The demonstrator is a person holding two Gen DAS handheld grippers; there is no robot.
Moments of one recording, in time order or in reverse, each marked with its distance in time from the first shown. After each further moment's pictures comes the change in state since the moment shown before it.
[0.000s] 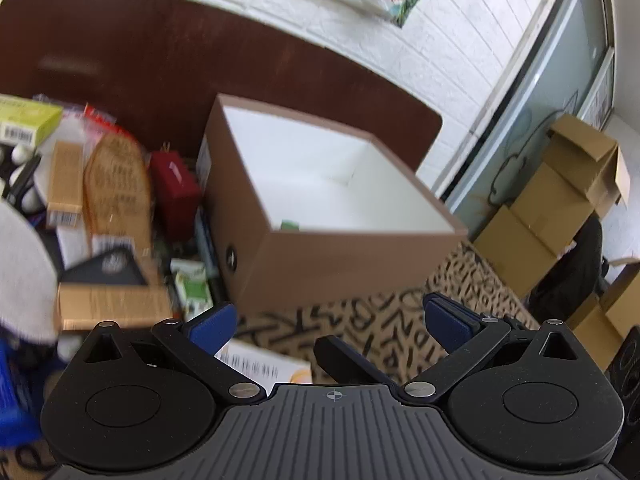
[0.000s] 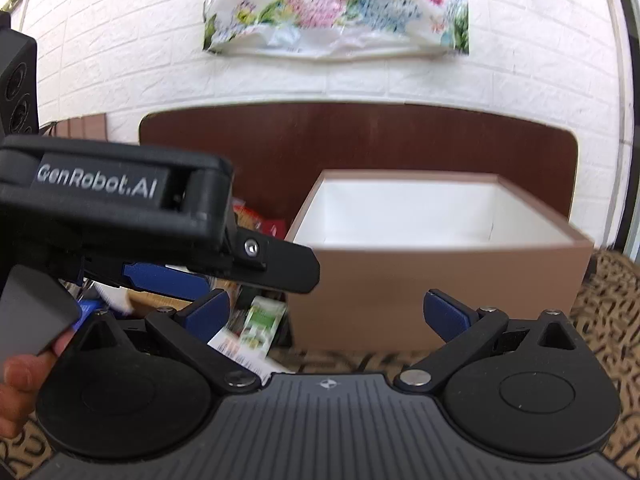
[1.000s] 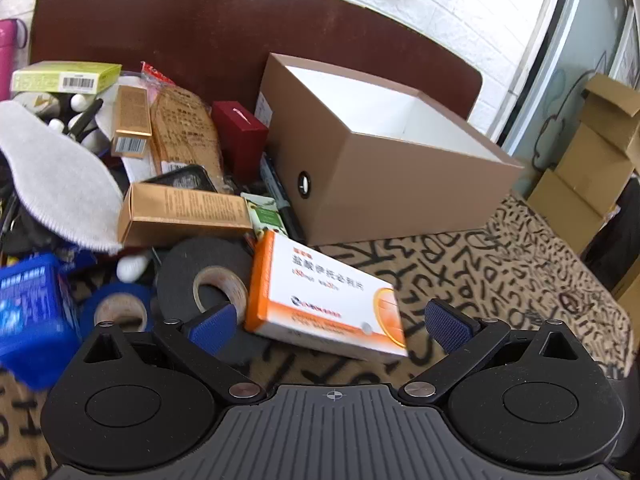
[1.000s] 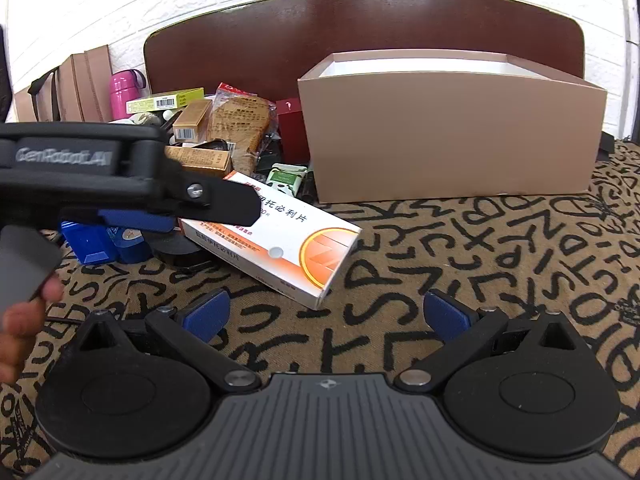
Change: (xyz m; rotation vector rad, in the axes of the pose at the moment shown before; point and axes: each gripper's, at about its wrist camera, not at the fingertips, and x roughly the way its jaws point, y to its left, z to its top) left arm 0.002 0.030 -0.048 0.066 0.045 0.153; right arm 0.005 0.012 -0.076 0.086 0.228 0.046
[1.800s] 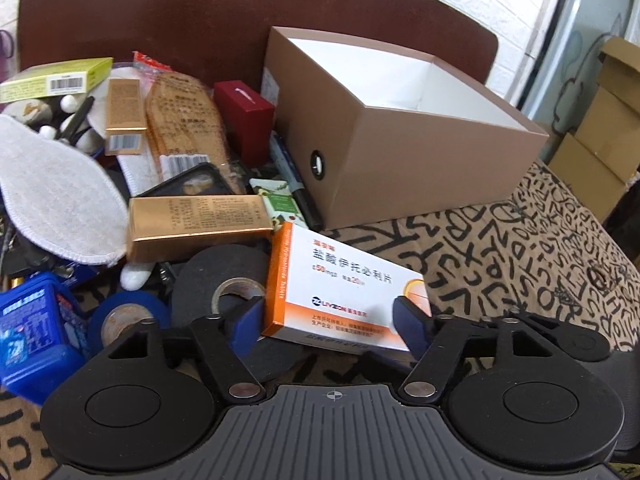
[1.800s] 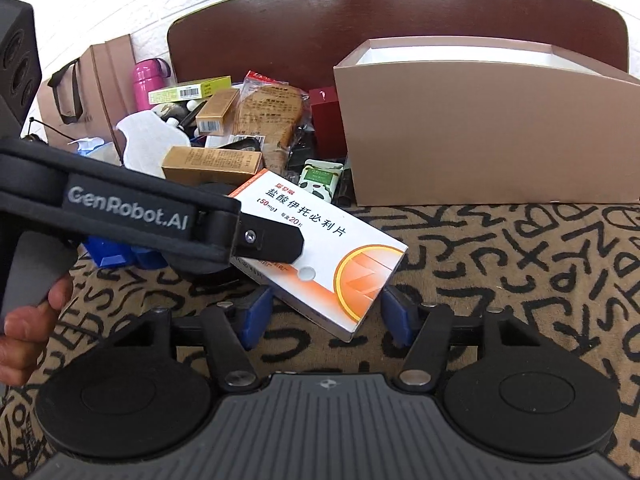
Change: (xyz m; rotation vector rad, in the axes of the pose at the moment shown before) left arm 0.015 -0.003 0.008 0.037 0.098 0.074; right arm 0.024 0.007 0.010 -0.016 0.045 0.103
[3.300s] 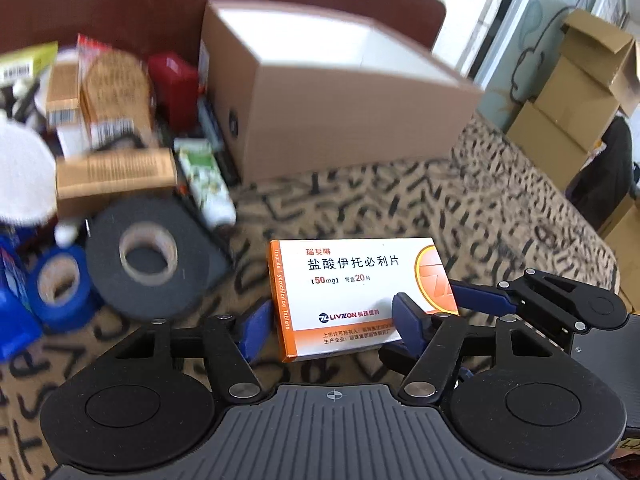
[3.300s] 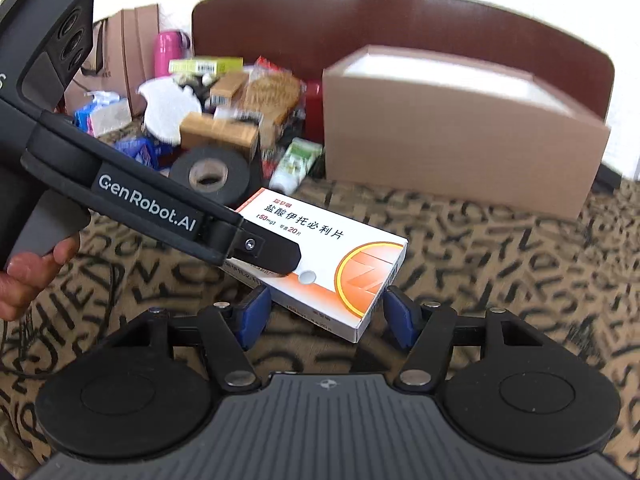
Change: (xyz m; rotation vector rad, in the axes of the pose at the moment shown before) left arm -0.014 -0.048 -0.014 0.052 0.064 -0.121; right arm -0.066 -0.010 -0.015 -0.164 0.021 -0.065
